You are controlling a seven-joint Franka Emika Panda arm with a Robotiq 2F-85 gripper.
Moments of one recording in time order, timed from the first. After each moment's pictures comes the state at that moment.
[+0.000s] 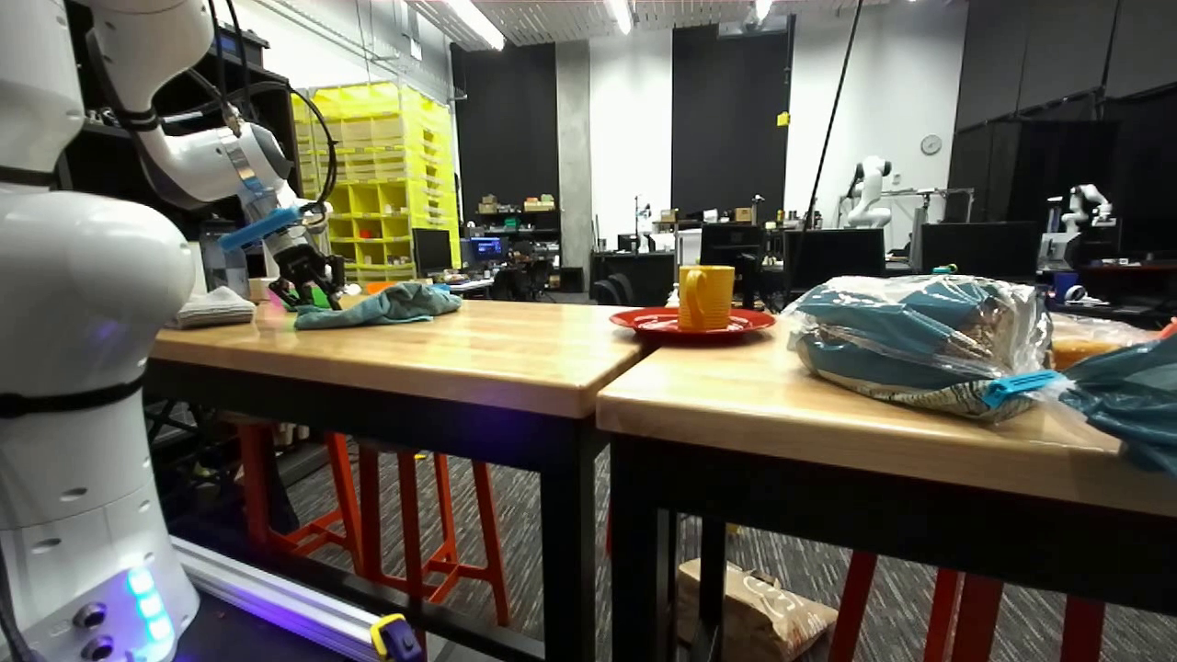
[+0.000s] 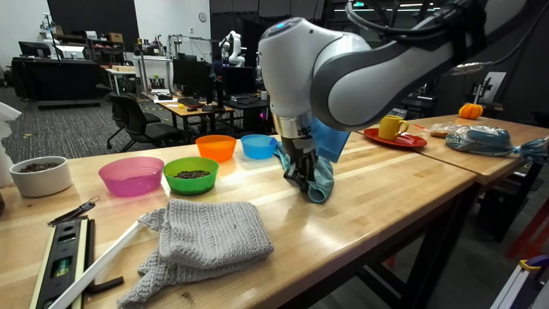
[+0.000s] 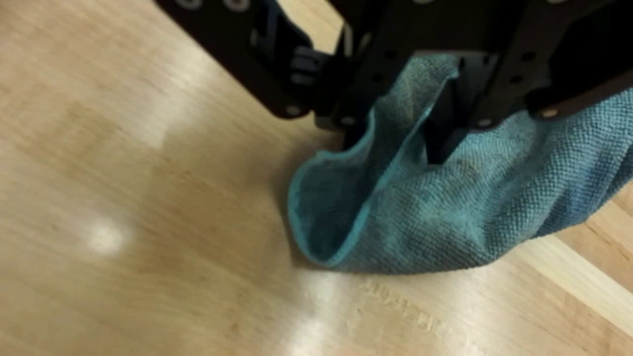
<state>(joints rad) 0.29 0.01 0.33 -2.17 -0.43 2.01 0.40</state>
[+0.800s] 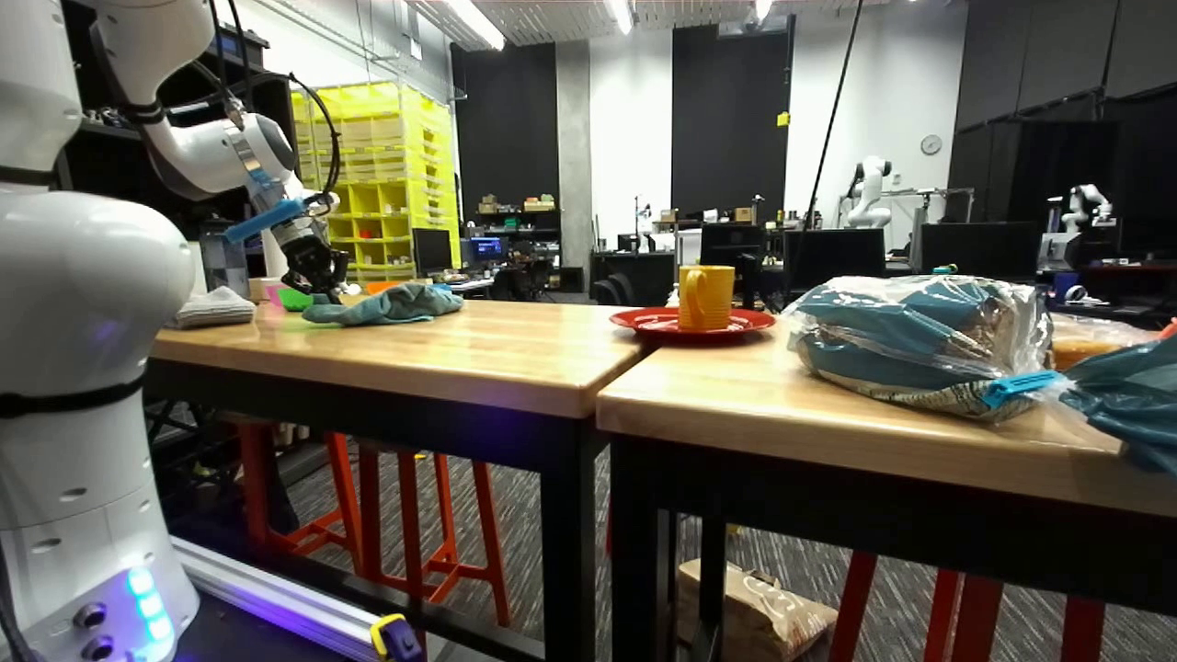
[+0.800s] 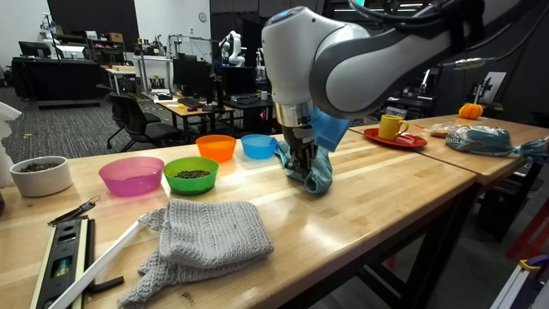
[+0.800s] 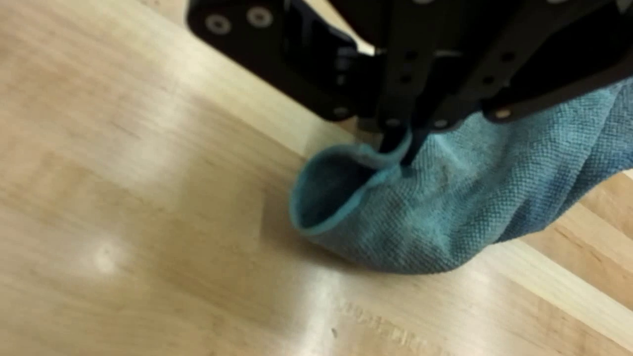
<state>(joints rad) 0.28 -0.01 0.31 -2.15 -0.42 2.00 0.41</state>
